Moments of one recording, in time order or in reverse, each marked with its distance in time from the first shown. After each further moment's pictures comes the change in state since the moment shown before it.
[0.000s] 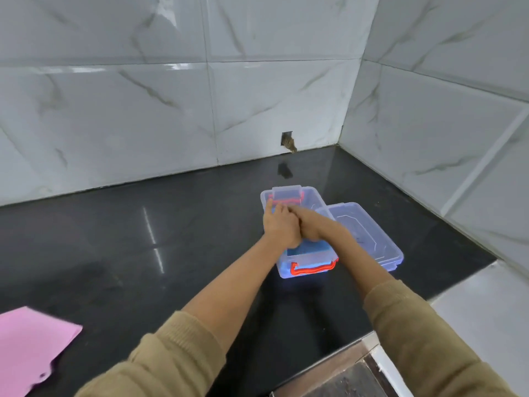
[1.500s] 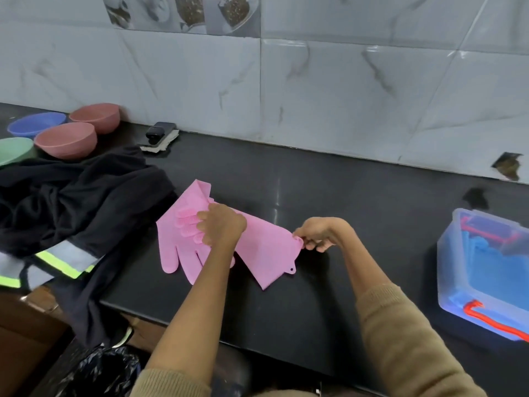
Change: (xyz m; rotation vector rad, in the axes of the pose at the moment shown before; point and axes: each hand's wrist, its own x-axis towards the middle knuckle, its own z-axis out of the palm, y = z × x) left_hand -0.286 -0.229 0.096 -1.031 0.245 -1.669; right_hand 0.044 -0.286 0.088 0.225 -0.693 -0.110
